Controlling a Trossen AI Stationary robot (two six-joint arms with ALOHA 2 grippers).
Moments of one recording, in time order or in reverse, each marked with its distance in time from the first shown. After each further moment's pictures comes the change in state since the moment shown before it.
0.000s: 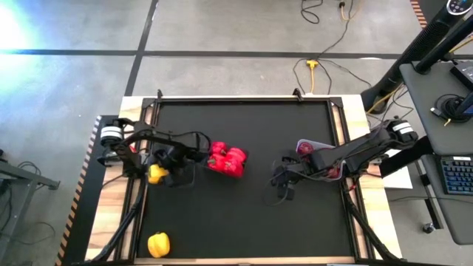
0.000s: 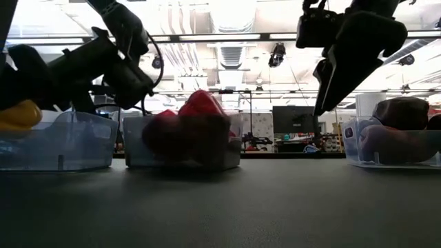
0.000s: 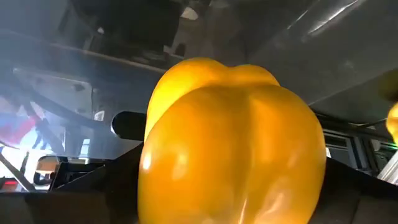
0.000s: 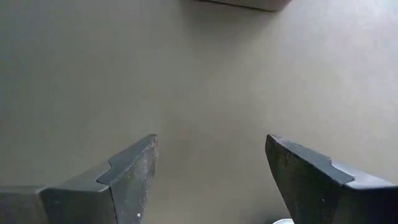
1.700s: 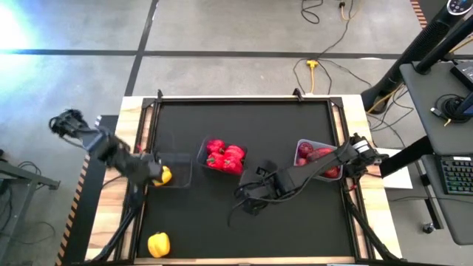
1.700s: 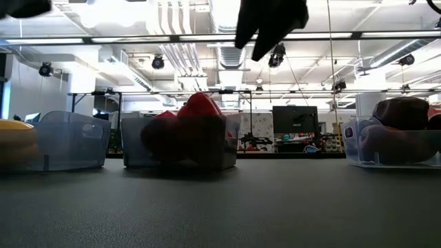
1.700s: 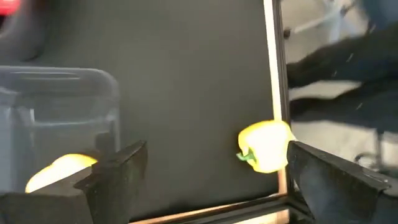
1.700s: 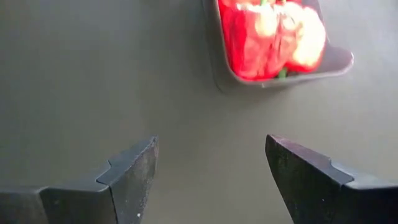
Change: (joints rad) left arm -0.720 -0.818 0.142 0.373 -0.187 -0.376; right arm 0.123 0.503 0.844 -0.447 0.209 0.313
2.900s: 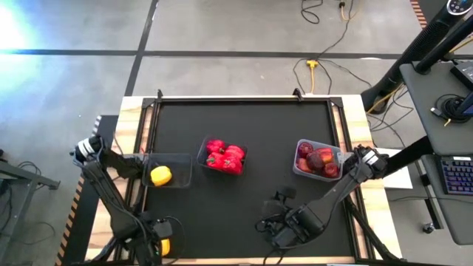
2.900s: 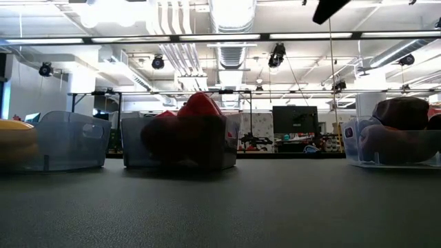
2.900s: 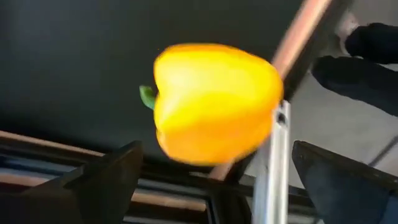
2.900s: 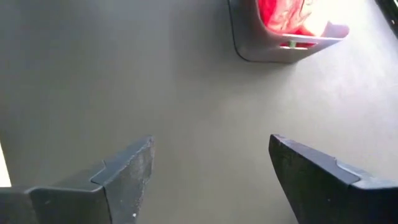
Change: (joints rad) left arm -0.460 0.711 0.085 0.262 0.111 -0.831; right arm 0.305 0.000 -0.014 -0.144 0.184 0.222
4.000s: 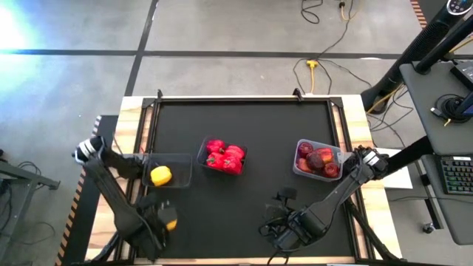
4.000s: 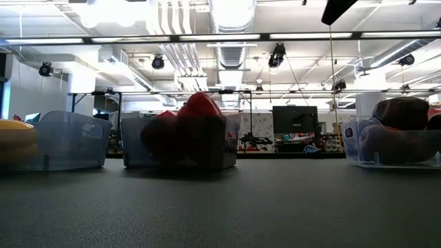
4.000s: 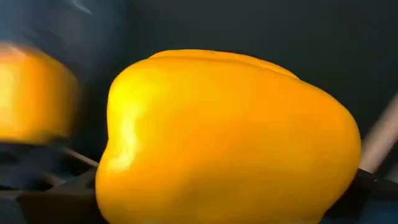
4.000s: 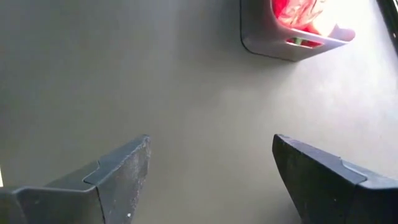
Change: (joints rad) left arm 0.076 0.011 0.108 -0.346 -0.323 0.078; right arm 0.011 -0.002 -0.006 -0.034 -0.026 -0.091
